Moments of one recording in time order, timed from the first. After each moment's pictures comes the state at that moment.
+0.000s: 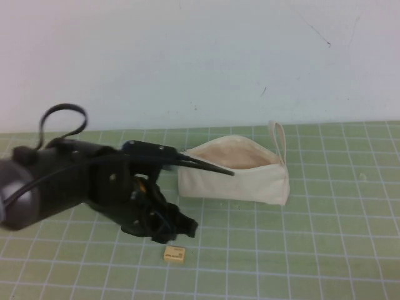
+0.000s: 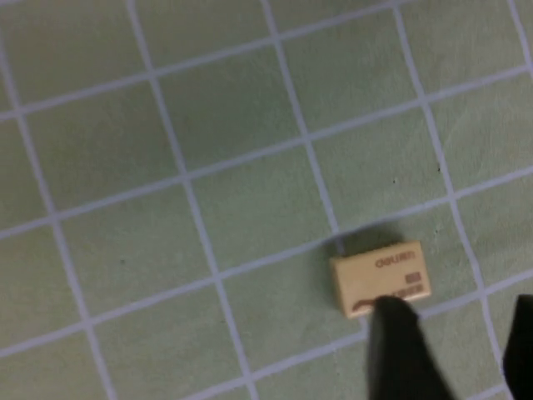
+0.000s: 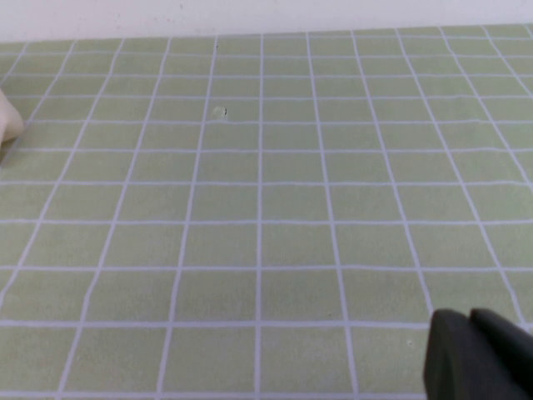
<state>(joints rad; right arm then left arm) -0.08 -0.01 0.02 -0.01 0.42 0.00 -0.48 1.65 -1.05 -0.16 0.61 -0.03</state>
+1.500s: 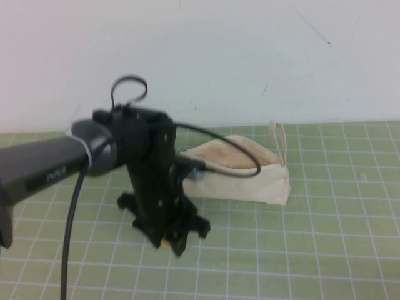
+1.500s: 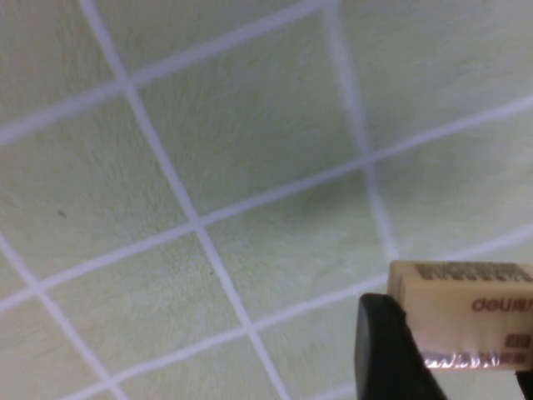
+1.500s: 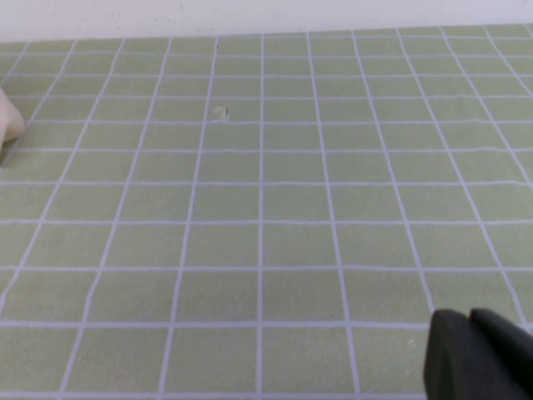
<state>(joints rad) -0.08 -0.01 0.02 -0.01 0.42 0.00 -0.51 1.97 -1.44 -0.13 1.11 -0.02</state>
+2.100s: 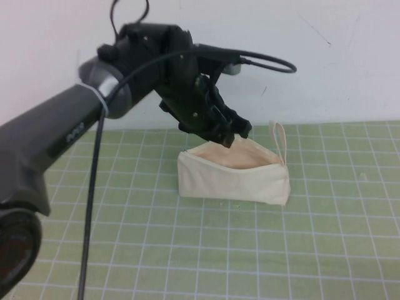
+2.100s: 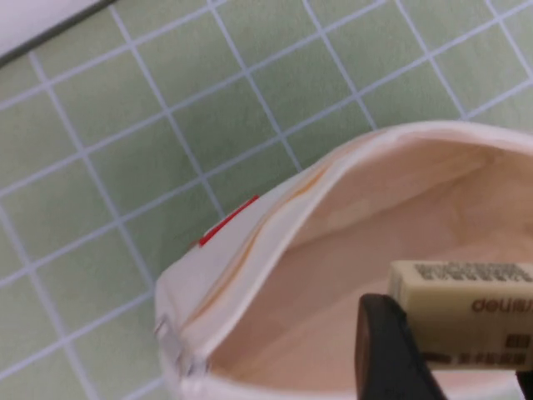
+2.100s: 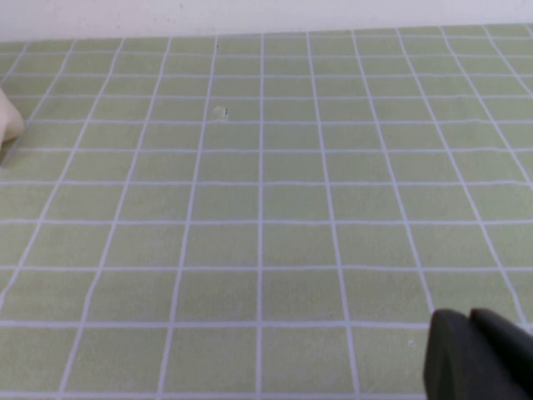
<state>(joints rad) -0.08 -0.01 0.02 -0.01 0.42 0.00 -0.51 2.08 -1.96 -0.17 0.99 0.08</state>
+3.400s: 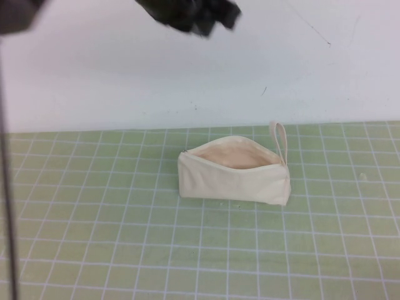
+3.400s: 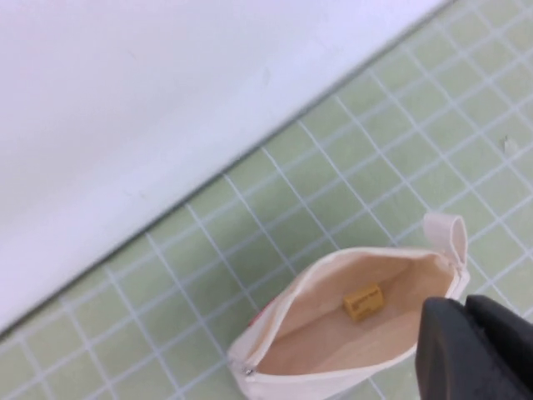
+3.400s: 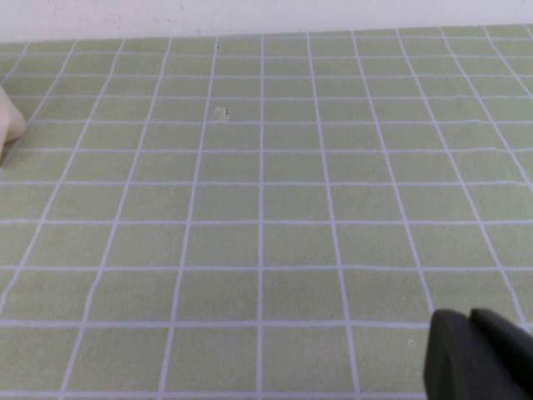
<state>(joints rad) -0.08 -0.01 0.02 -0.01 0.42 0.00 -0.51 1.90 -2.36 -0.12 1.29 0.14</state>
